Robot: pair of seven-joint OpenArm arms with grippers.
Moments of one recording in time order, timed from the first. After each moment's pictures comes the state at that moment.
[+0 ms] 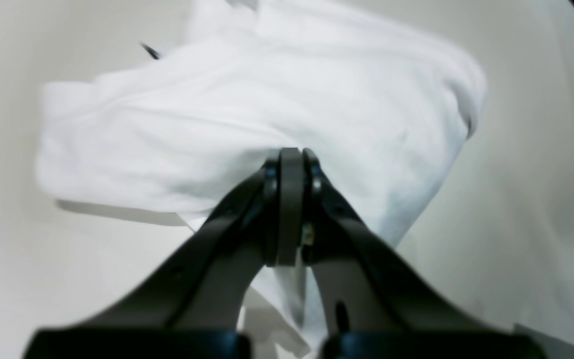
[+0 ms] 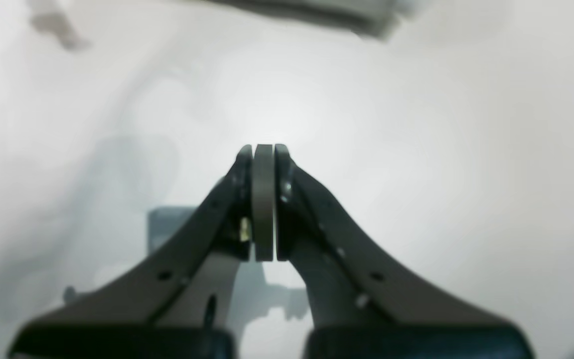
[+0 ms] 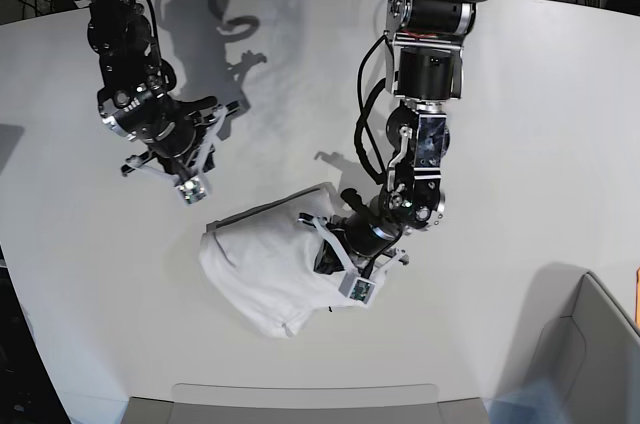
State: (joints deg) left arm -23.7 9.5 -3.8 66.7 -5.5 -27.7 32.7; right arm -0.5 21.3 -9.1 108.3 13.7 12.0 -61.4
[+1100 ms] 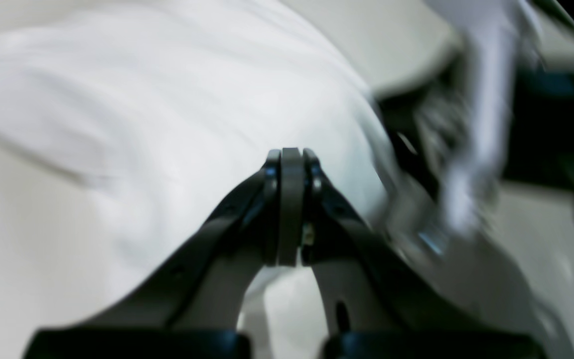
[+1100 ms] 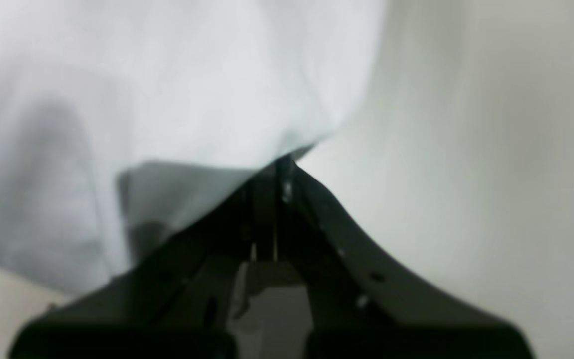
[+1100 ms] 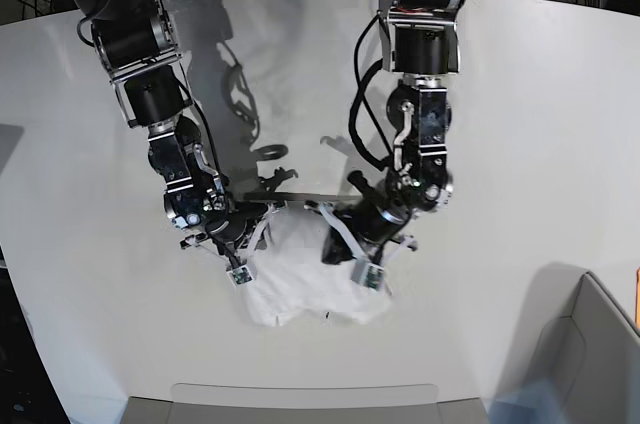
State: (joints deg) left arm -19.1 10.0 -6.9 73.8 -5.6 -27.1 34.9; right arm 29.2 8.4 -22.6 53.9 12.5 11.0 -33.0
